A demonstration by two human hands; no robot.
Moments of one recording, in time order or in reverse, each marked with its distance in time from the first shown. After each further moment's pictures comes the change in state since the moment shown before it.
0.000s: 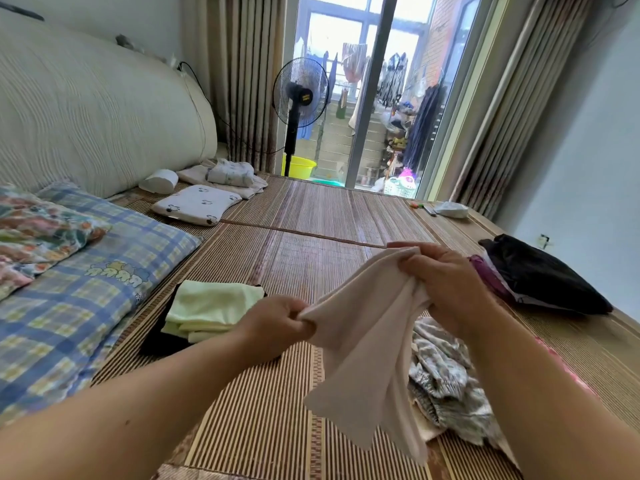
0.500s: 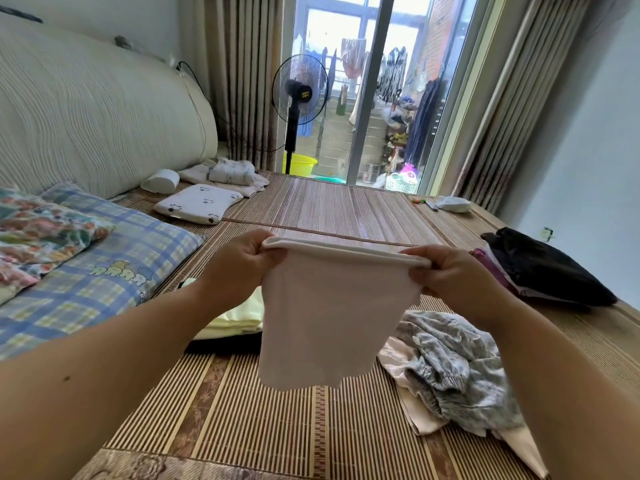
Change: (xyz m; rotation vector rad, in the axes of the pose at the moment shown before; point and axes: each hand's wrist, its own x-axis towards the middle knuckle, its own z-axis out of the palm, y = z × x) left_hand 0.001 0.028 -0.057 -0.285 0.321 0.045; right_hand -0.002 0.002 -0.025 -0.350 -0.145 -0.040
